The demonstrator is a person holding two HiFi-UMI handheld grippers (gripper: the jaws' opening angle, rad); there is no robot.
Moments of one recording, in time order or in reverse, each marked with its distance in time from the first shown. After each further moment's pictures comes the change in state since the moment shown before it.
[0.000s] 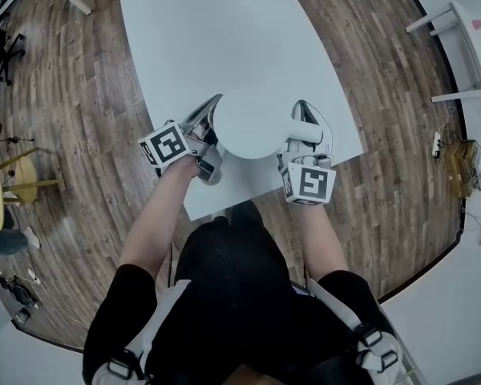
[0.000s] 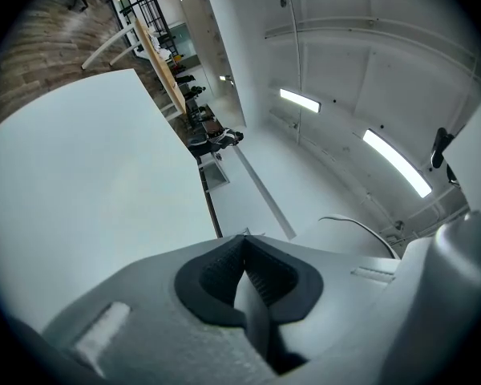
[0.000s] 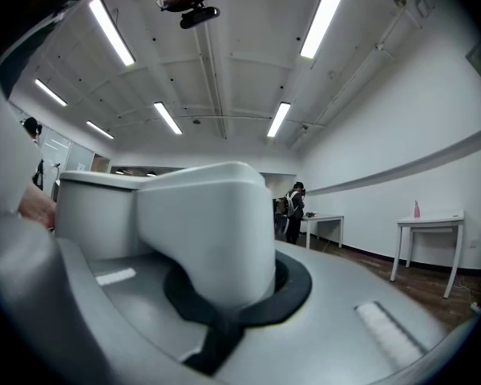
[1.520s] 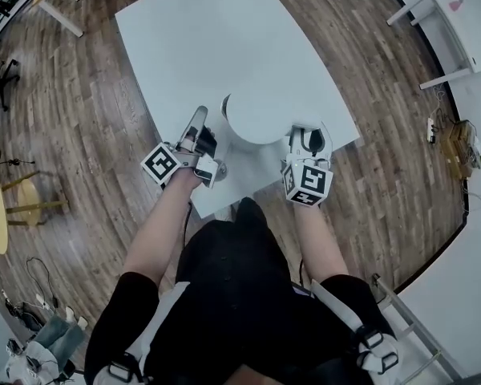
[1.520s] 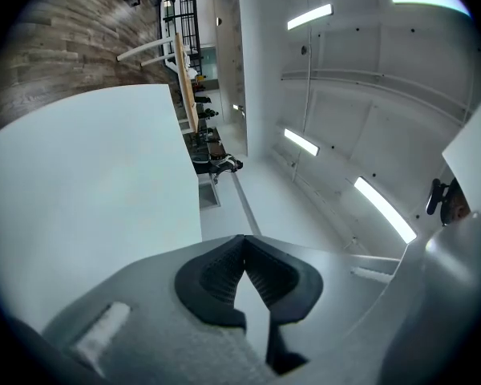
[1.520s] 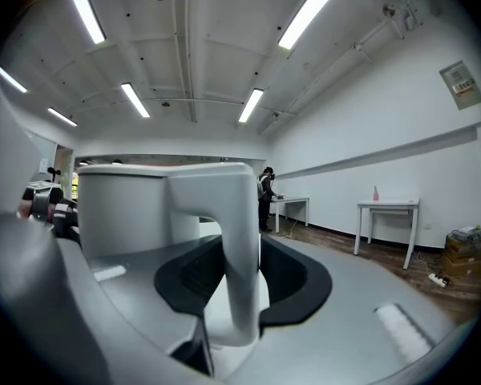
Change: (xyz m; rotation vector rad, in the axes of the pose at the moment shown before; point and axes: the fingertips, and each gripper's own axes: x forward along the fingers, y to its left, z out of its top) left arm -0.056 0.004 0.006 -0.206 -0.235 -0.147; right arm -0.058 -0.016 -0.051 0.091 0.140 -0.223
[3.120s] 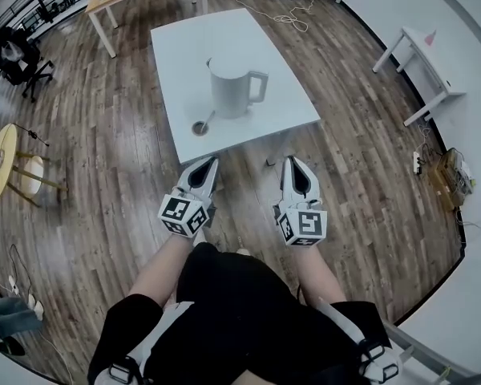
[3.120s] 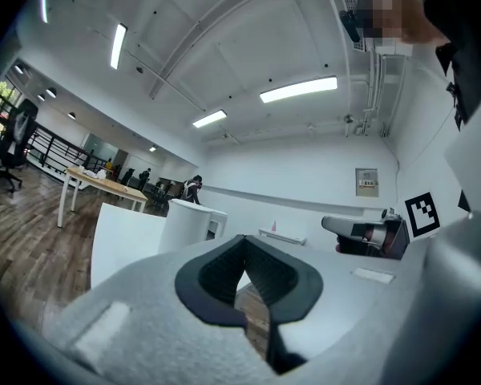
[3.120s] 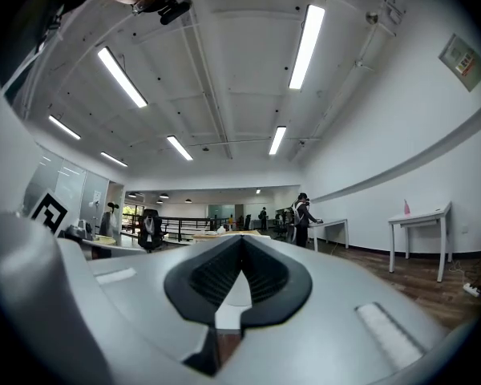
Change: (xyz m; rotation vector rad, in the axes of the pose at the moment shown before) left arm -0.197 -0.169 -0.230 1.072 0.096 0.110; right arm -0.307 -0.024 0.056 0.019 -0.215 0.301
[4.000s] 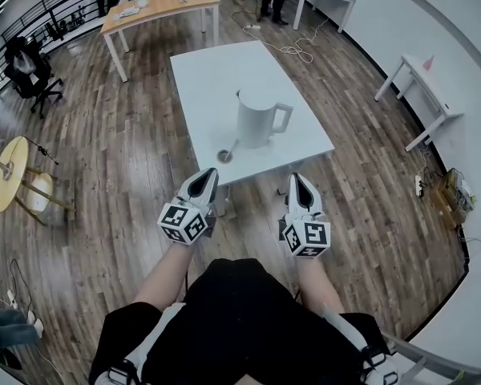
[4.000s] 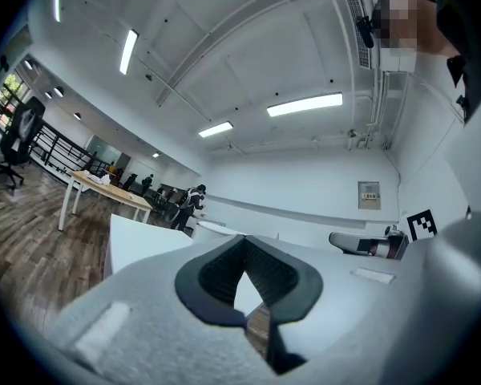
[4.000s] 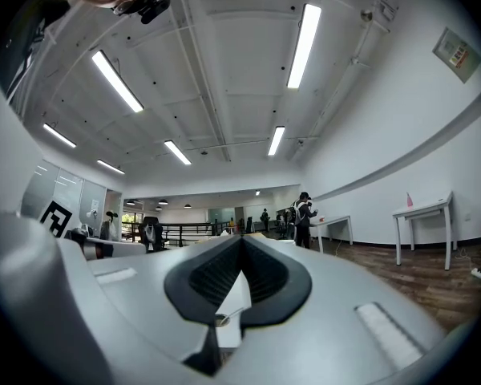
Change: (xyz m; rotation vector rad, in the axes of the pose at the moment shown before) left arm -0.033 0.079 0.051 -0.031 -0.075 -0.004; right arm 0.037 0.057 0.008 0.057 -0.016 -0.001
